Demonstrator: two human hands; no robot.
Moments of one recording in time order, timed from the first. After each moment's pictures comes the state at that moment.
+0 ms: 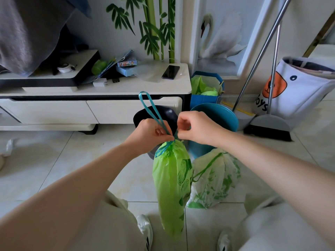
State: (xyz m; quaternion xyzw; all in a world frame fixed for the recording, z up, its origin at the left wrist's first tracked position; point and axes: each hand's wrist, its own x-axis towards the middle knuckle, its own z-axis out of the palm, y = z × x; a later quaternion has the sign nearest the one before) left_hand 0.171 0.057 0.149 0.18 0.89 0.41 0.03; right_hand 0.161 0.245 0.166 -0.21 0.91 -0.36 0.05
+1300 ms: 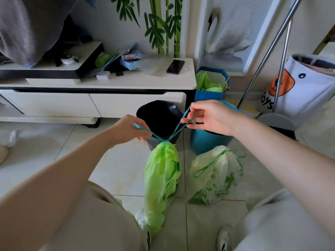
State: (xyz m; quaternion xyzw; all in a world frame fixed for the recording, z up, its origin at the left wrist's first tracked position) left_hand 0.149 -0.009 0.133 0.05 0.88 0.45 0.14; right_hand 0.129 0.262 0.164 0.00 0.62 -0.73 0.28
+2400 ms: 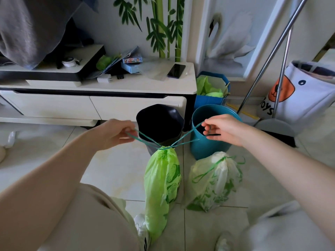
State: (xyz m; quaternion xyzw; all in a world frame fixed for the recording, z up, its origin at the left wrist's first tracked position) left_hand 0.135 -0.035 0.135 -0.18 0.70 0.66 0.21; right_hand 0.122 0.295 0.138 0.14 0.73 -0.63 0.22
